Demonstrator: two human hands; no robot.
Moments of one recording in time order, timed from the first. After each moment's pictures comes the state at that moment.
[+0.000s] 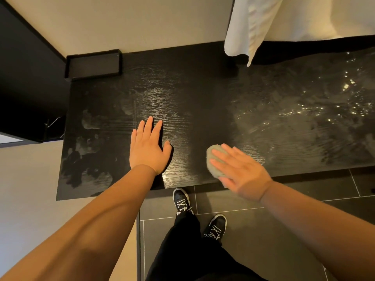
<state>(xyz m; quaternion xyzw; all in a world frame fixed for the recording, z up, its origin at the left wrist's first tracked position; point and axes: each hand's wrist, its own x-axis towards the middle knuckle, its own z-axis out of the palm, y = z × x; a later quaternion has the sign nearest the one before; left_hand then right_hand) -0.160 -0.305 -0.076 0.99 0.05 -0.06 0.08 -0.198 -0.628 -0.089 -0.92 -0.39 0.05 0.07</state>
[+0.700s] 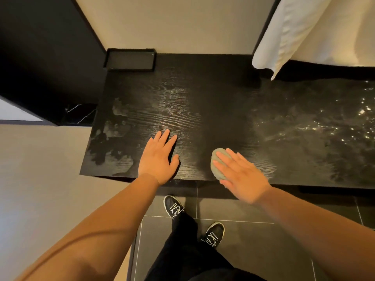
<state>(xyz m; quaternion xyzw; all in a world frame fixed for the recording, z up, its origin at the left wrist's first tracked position) -0.223 -0.275 -0.076 0.99 0.00 -0.07 0.09 -0.208 -0.592 -0.080 -0.92 -0.39 0.11 -0.02</state>
